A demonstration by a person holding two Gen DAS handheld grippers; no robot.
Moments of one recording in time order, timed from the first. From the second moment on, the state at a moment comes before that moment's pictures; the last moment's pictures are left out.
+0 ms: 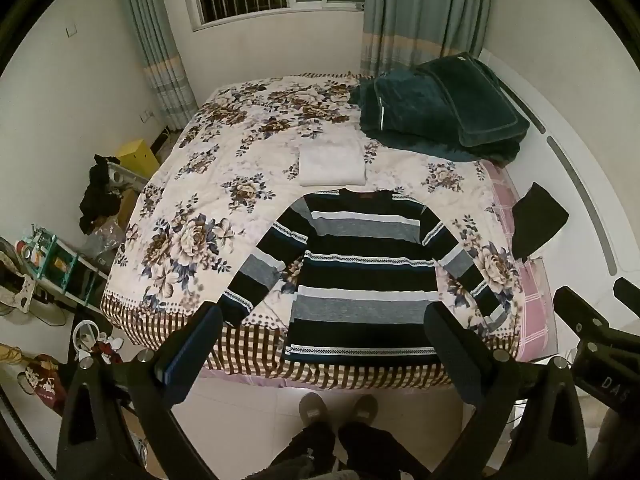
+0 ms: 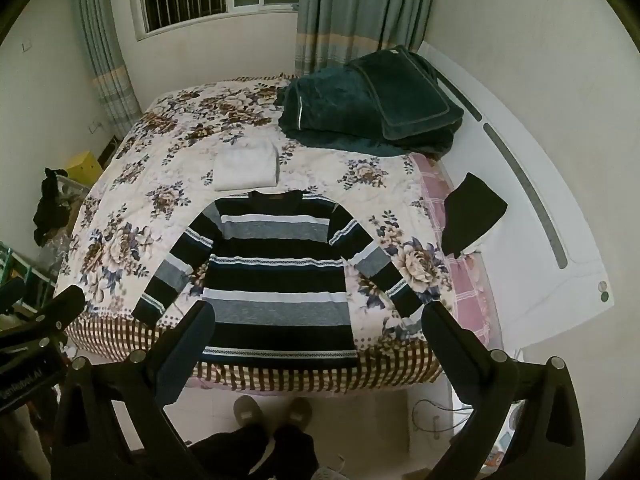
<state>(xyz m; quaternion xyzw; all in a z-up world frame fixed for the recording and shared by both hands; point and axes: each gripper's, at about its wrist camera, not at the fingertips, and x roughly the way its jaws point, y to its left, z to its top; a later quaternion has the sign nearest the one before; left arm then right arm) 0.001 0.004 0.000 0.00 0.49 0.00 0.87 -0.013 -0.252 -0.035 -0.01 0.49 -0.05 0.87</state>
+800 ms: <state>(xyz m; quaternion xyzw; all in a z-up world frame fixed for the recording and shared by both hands) 0.008 0.006 0.008 0.01 0.49 0.00 0.87 -0.009 -0.251 -0.034 -0.02 0.49 -0.05 0.87</state>
